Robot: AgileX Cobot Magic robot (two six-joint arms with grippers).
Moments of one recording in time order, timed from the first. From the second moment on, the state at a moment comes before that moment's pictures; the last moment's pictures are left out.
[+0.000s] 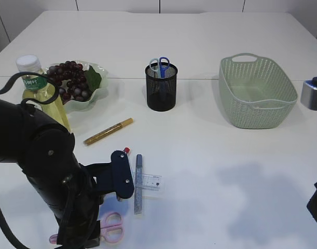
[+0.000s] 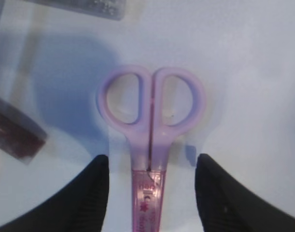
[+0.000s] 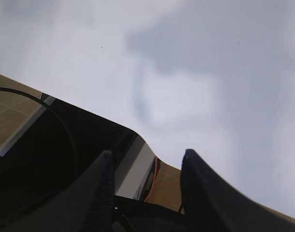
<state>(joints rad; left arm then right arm) -0.73 1.83 -0.87 -0.04 0.57 0.59 0.39 1.12 -0.88 0.14 1.24 0.02</state>
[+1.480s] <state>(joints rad) -0.73 1.87 -0.87 -0.15 0.52 0.59 0.39 1.12 -0.88 0.13 1.24 0.02</state>
